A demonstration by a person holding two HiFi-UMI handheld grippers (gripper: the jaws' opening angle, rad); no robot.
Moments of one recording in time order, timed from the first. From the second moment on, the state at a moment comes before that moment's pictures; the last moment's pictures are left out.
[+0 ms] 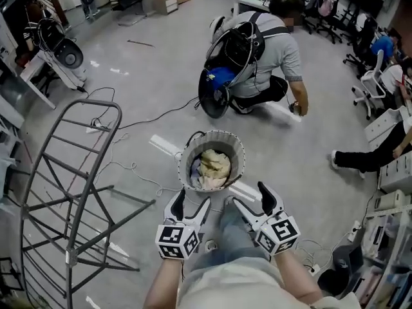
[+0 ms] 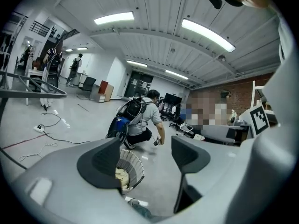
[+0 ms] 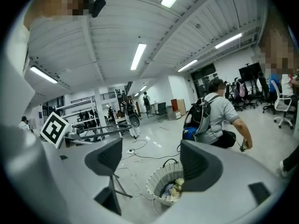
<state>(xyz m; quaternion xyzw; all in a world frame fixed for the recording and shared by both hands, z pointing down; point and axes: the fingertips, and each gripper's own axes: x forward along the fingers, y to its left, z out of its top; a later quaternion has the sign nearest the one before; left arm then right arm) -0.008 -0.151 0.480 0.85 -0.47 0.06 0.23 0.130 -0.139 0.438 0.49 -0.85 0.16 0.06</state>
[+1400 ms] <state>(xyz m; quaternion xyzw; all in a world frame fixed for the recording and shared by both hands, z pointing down) 0.096 -0.419 0.978 0.74 -0.45 0.25 0.43 0.260 -0.381 0.770 0.53 -0.80 0.24 0.16</state>
